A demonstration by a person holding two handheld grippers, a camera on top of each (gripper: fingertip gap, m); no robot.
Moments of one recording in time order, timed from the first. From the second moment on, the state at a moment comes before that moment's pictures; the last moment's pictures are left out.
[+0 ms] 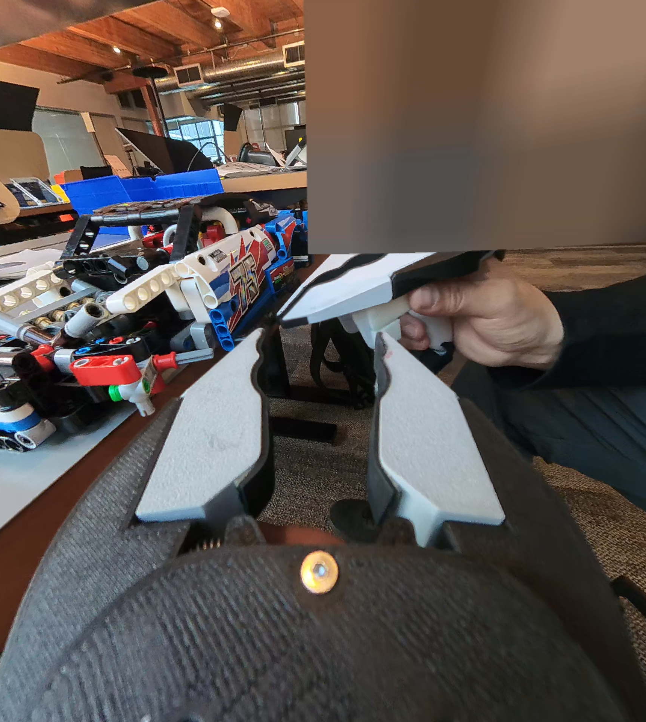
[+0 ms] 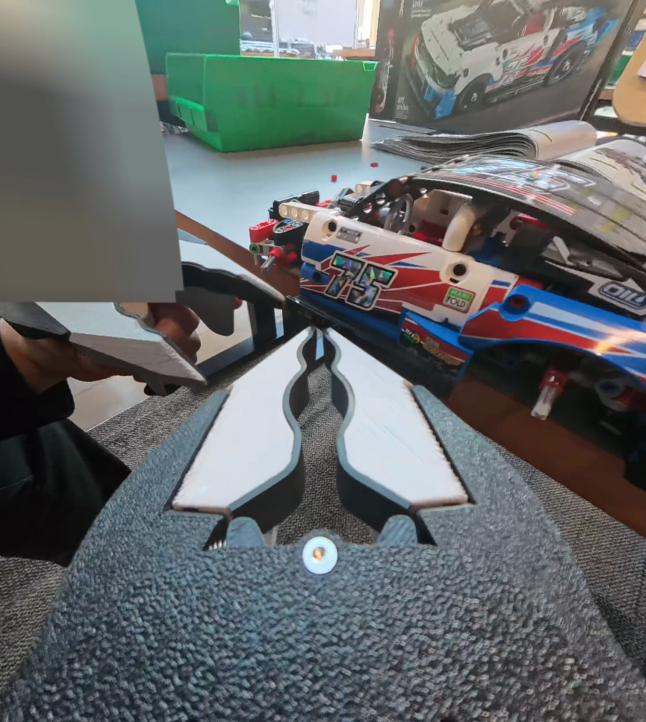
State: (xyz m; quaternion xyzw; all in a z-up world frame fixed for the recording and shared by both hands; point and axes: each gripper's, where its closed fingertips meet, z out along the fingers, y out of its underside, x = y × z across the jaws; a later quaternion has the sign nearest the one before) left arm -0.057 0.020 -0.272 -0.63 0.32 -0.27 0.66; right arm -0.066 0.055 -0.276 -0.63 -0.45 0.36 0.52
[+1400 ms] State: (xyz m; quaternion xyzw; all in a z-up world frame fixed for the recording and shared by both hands) left arm -0.056 0.025 -0.279 -0.64 0.32 -0.25 0.65; right arm -0.073 0.043 -0.267 -0.58 -0.48 0.33 0.57
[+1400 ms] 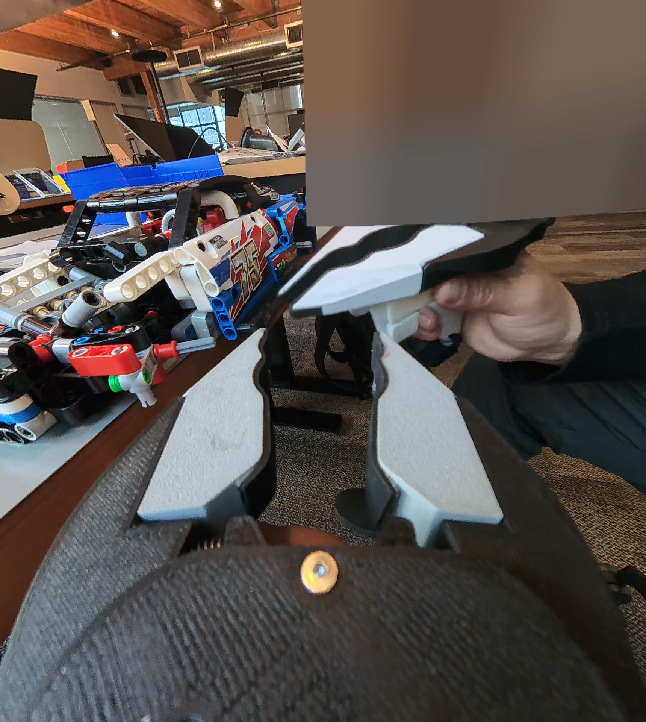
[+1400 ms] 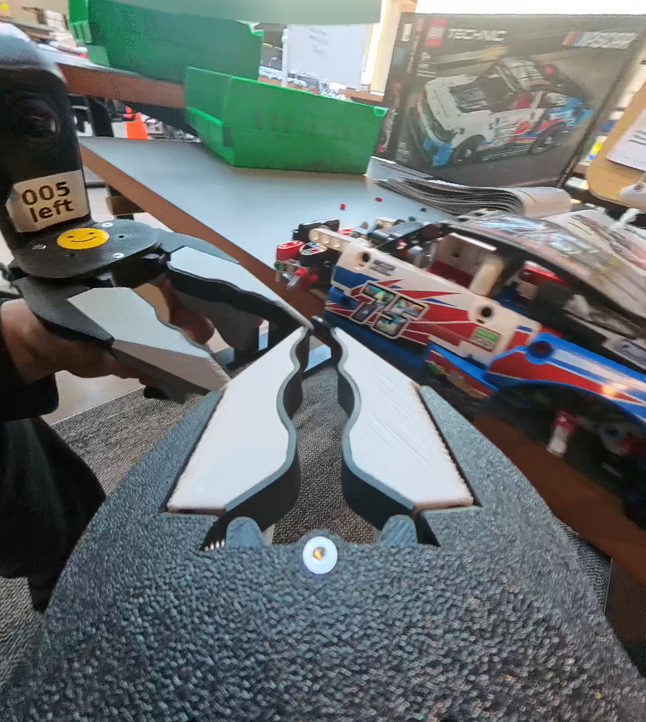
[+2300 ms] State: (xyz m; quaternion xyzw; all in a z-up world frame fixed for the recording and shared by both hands) left arm -0.039 -0.016 -0.285 -0.71 0.17 -0.24 0.64; right arm 0.135 0.143 -0.274 -0.64 -0.21 0.29 0.68
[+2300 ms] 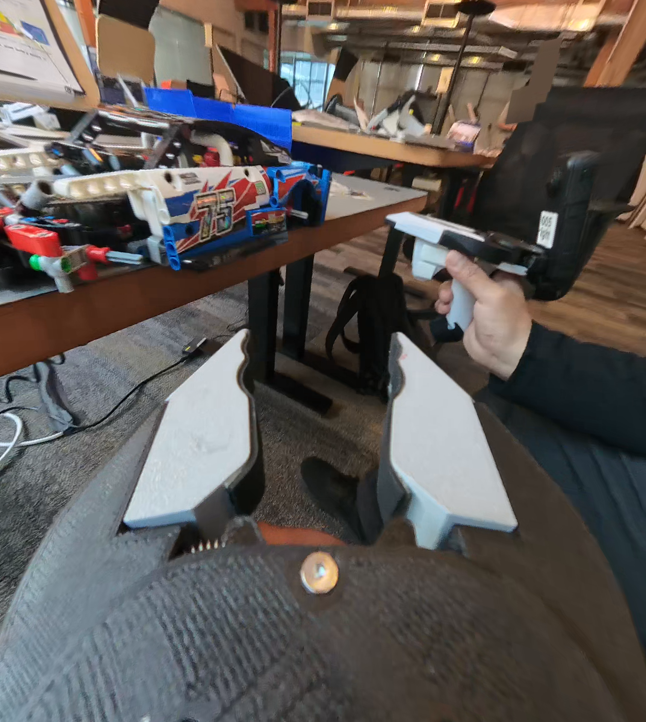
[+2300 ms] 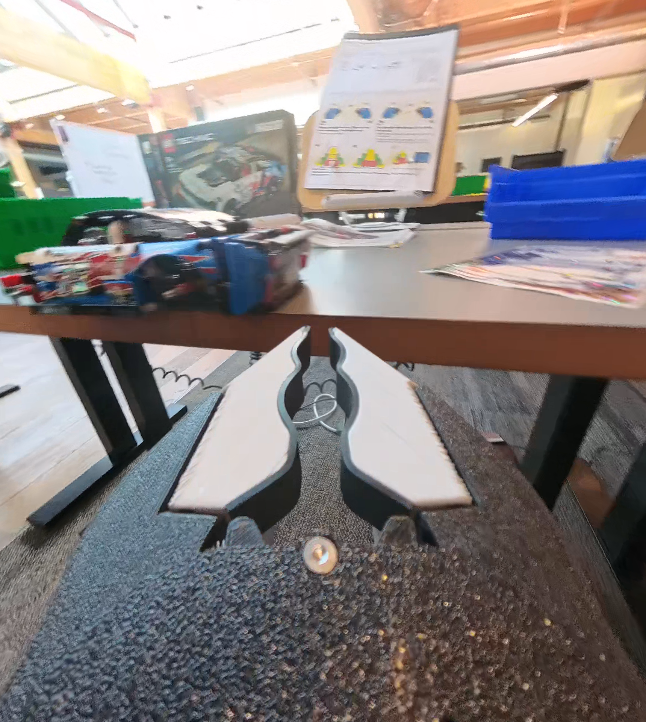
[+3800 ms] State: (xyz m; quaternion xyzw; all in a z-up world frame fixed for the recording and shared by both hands) left arm 0.063 -0.005 -0.523 -0.78 0.54 -0.22 0.22; right arm 0.271 0.265 -0.193 -0.77 -0.19 0.25 0.56
